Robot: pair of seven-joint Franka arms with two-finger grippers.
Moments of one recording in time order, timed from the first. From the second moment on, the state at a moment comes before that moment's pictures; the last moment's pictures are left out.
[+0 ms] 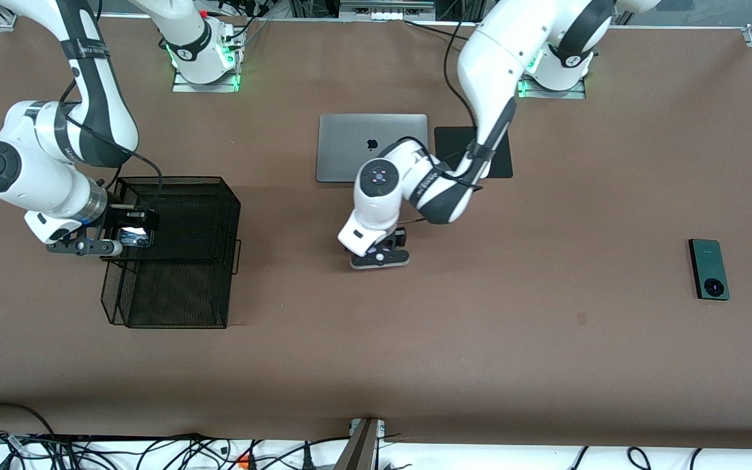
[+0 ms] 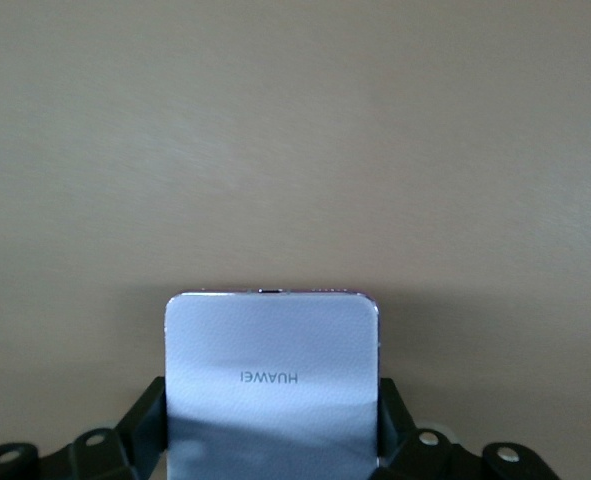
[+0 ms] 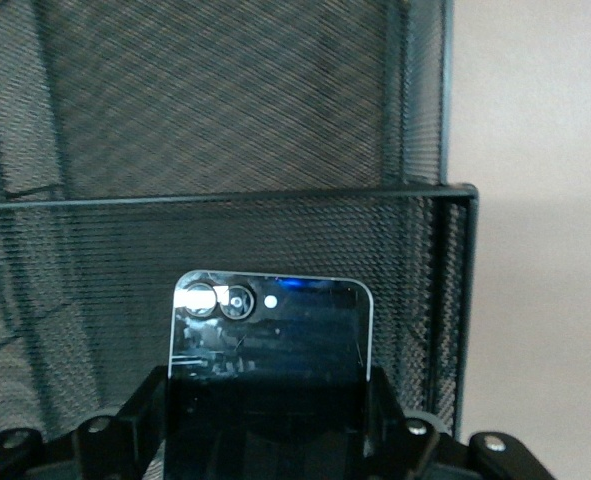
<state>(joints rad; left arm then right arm) -0.74 0.99 -0.02 -1.16 0.04 2.25 -0.92 0.23 0.24 -0.25 -2.05 0.05 2.21 -0.01</state>
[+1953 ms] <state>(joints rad) -0.55 0.69 0.14 -1.40 0.04 1.95 -0.55 0.51 0.26 -0.24 -1.79 0.06 2.03 0.22</state>
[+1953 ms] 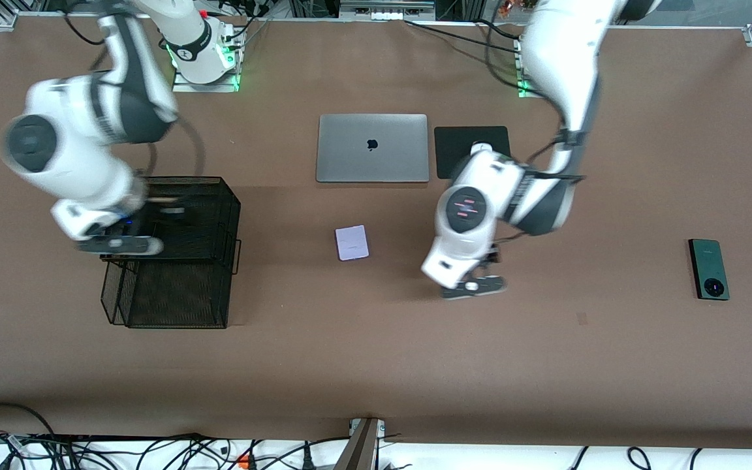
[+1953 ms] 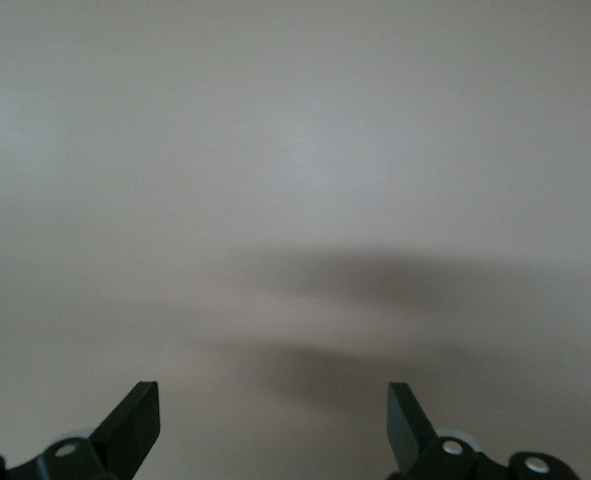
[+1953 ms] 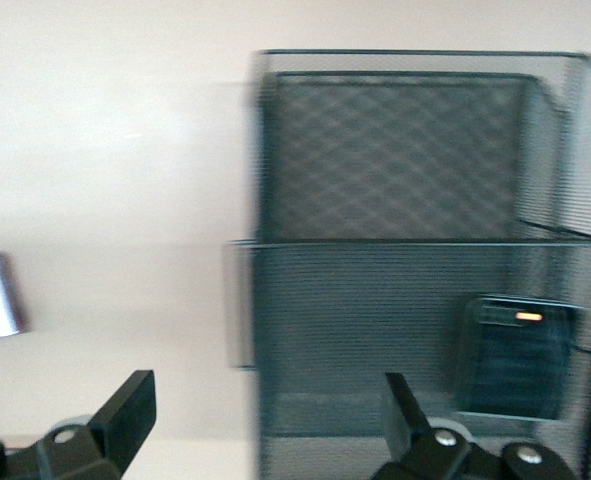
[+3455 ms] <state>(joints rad) 0.29 0.57 0.13 -1.68 0.14 2.27 0.66 0.77 0.85 -0.11 -1.44 0.10 2.33 0.41</state>
